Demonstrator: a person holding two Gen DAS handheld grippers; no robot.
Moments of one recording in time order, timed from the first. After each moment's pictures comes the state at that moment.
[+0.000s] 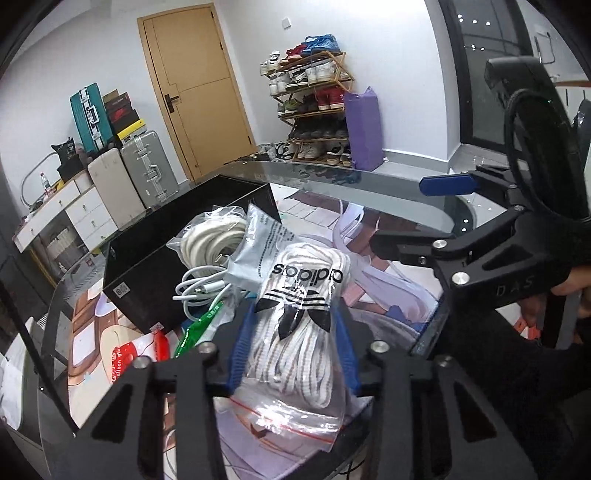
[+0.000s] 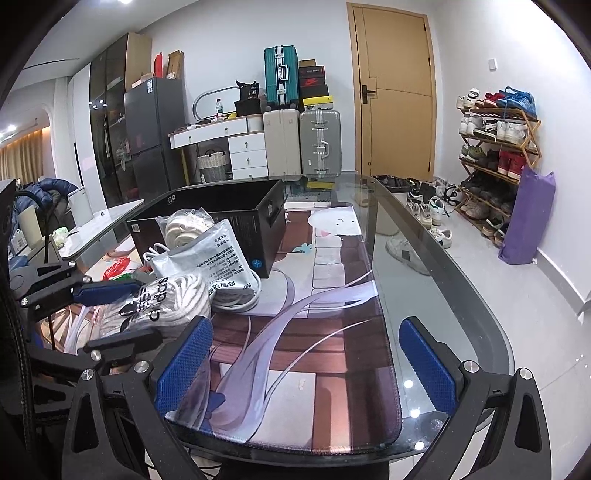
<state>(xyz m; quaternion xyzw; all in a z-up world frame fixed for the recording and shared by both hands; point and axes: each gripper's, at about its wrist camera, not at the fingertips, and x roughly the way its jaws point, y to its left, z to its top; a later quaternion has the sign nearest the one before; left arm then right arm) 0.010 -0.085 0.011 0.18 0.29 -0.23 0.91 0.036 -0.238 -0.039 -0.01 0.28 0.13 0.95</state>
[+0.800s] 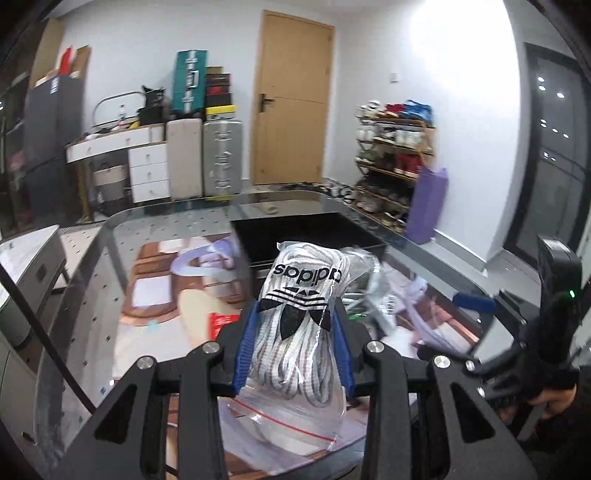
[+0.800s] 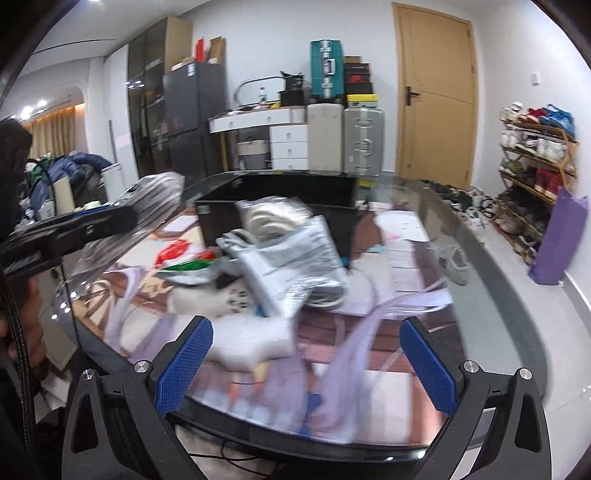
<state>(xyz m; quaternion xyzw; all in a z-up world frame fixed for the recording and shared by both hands) -0.003 0.034 0.051 -0.02 0.25 -0.12 0.96 0.018 -0.176 -0.037 -0.05 0.29 0.21 0.93</state>
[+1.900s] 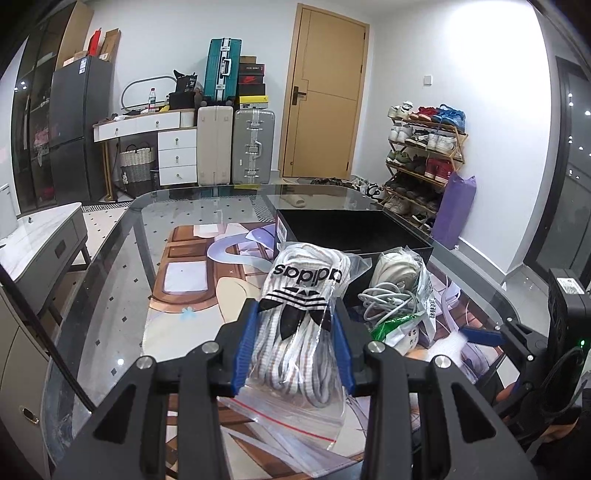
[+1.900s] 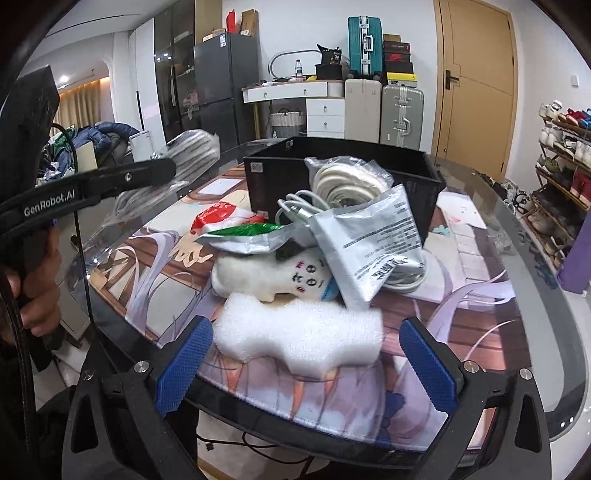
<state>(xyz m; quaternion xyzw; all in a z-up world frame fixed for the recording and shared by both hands) 0.011 0.058 0.035 -0.04 0.27 -0.07 0.96 0.026 -0.133 -0.059 -0.07 0.33 0.27 0.90</state>
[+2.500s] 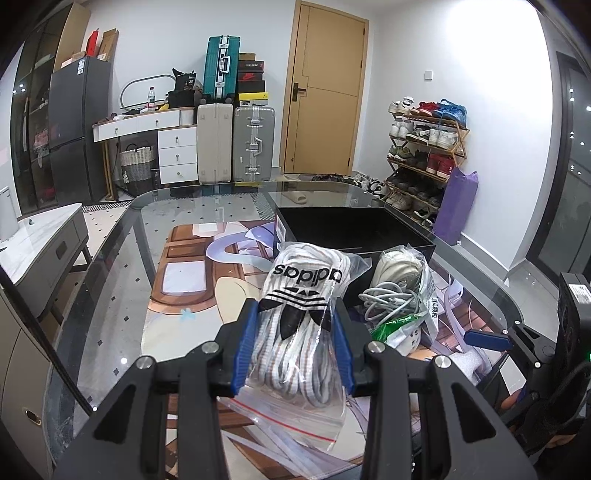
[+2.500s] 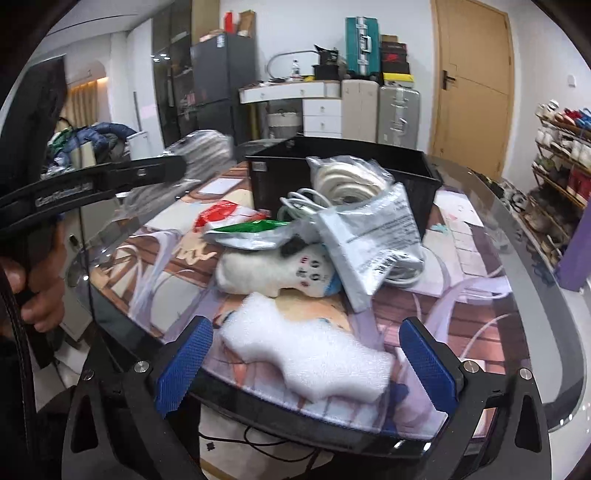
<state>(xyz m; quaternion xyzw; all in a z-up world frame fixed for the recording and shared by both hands) 0.016 0.055 0.036 -0.03 0.28 -0.07 0.96 0.016 -0.130 -0.060 -0.08 0.32 0.26 0.91</state>
